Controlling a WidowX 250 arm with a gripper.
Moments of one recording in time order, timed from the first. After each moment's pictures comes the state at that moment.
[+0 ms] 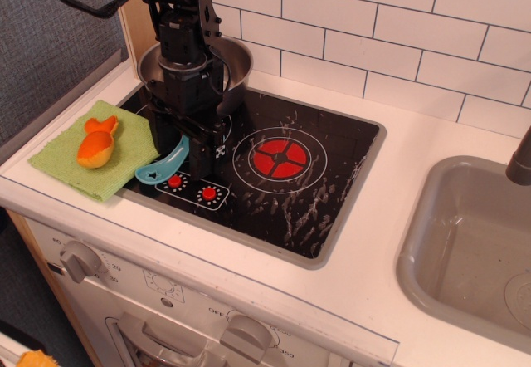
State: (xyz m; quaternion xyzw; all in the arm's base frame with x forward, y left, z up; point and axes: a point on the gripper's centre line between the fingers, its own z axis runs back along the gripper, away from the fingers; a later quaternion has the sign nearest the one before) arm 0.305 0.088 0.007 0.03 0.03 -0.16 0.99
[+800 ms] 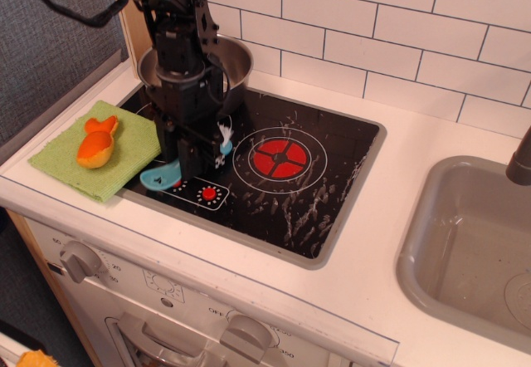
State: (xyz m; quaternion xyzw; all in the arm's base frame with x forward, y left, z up) arm 0.286 0.073 0.007 0.01 0.03 -0.18 0.98
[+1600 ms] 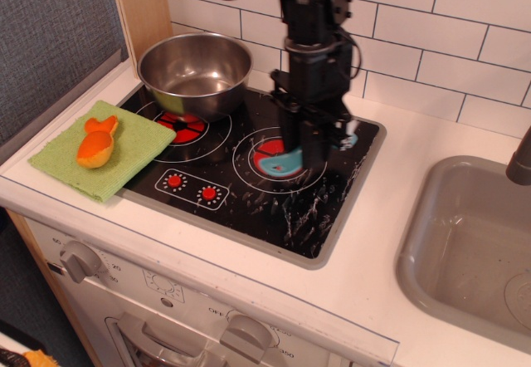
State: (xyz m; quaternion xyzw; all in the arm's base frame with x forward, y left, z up) arm 0.343 -0.032 0.030 -0.05 0.02 -0.25 0.97
